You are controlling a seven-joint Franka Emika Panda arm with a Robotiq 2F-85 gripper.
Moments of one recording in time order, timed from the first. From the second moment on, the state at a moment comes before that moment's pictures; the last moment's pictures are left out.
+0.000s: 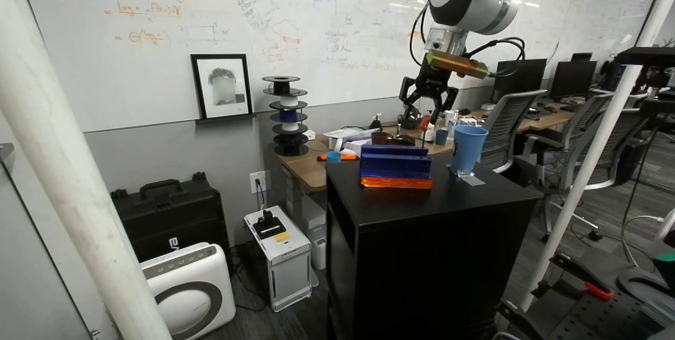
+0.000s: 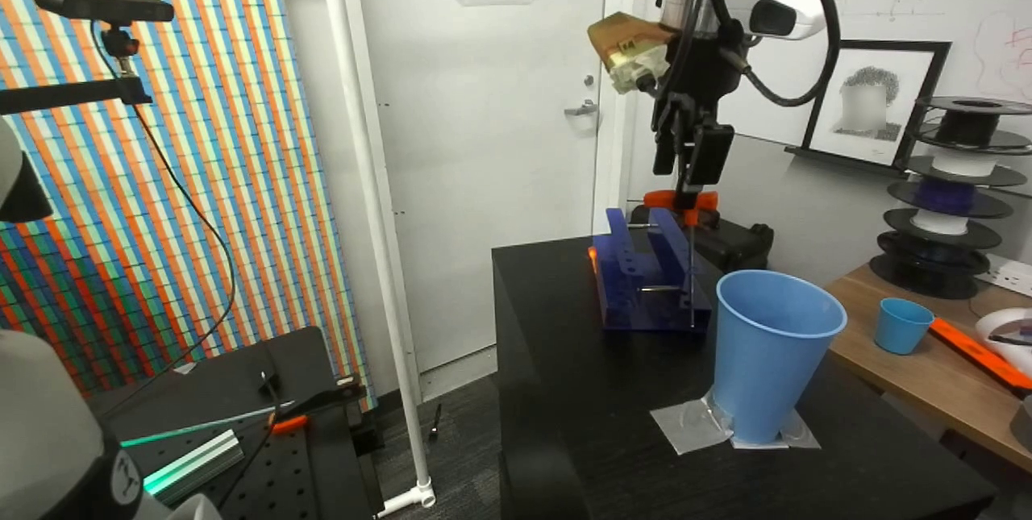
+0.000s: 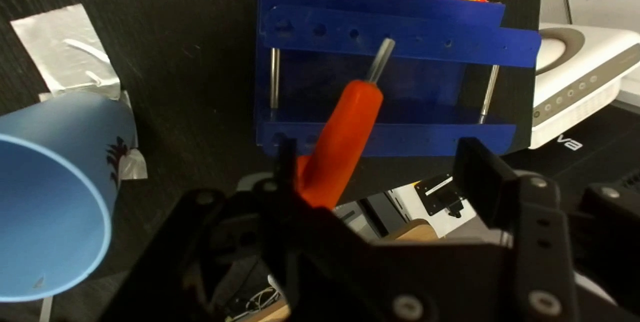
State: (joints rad) arm -0.03 0.10 -0.01 -2.09 0.18 2.26 0.32
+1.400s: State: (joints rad) arm -0.03 0.10 -0.03 -2.06 0.08 2.11 0.32
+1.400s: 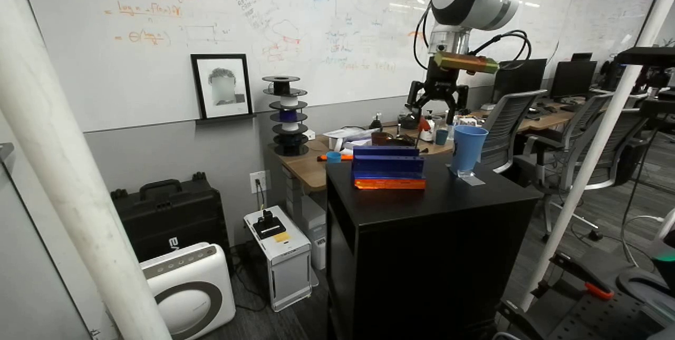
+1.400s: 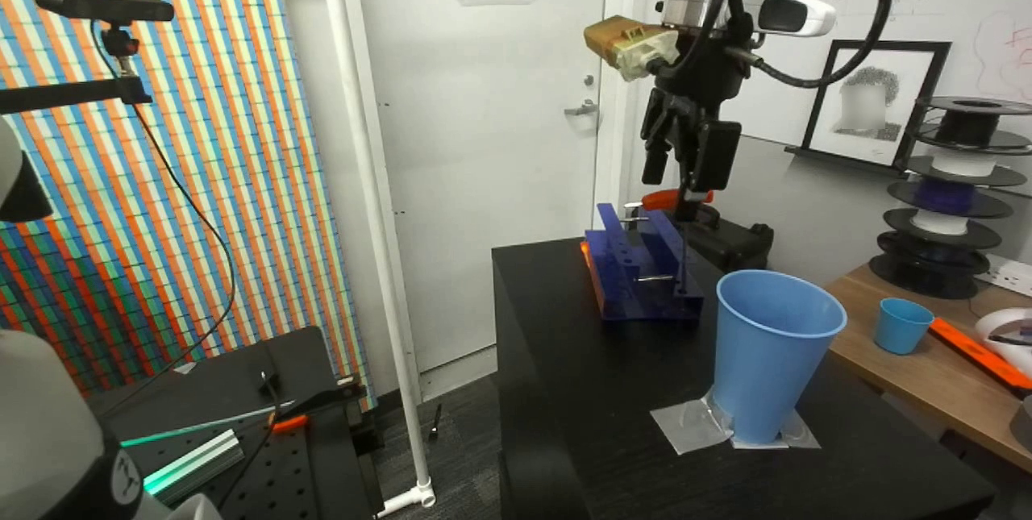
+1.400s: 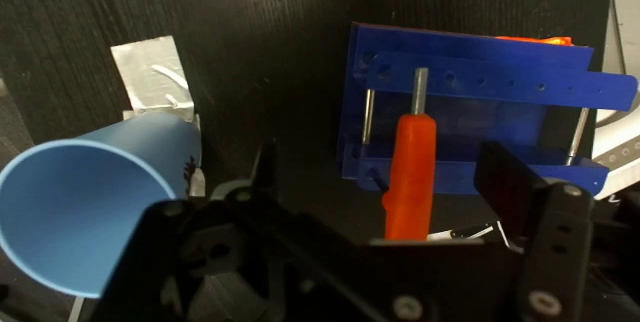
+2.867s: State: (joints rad) arm -0.02 0.05 -0.03 -2.07 0.02 2.29 0.27
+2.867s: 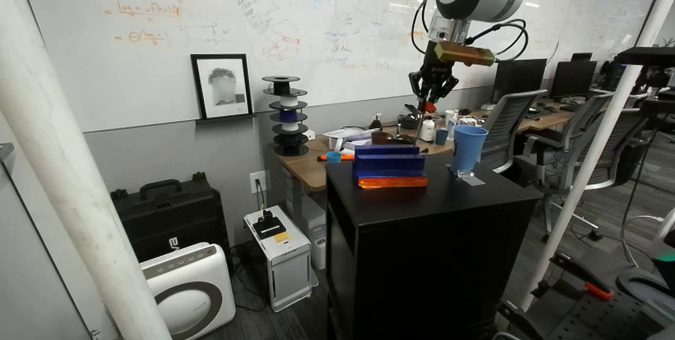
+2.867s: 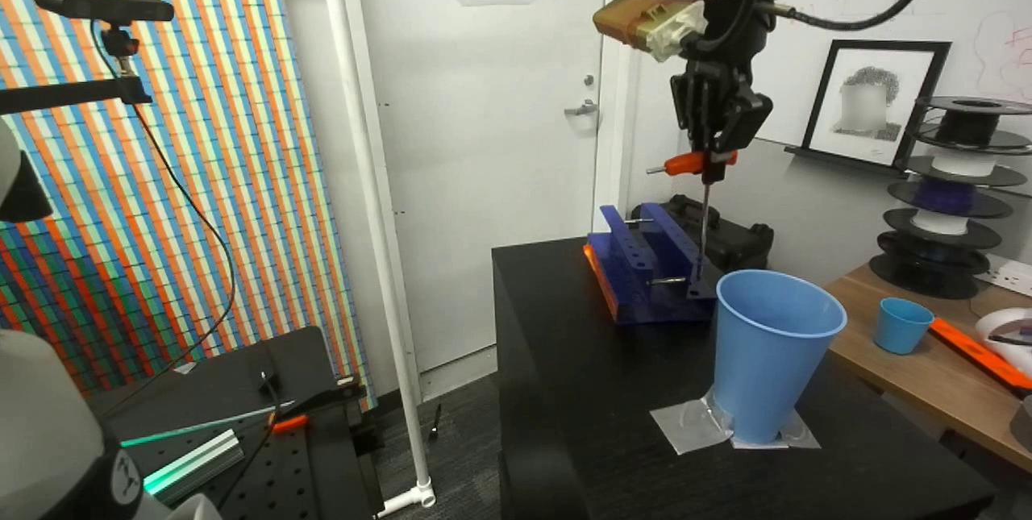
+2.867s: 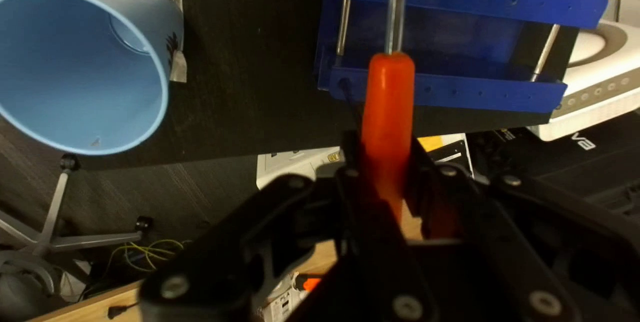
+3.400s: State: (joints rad) arm -0.03 -0.15 -0.04 -2.05 0.07 2.01 0.20
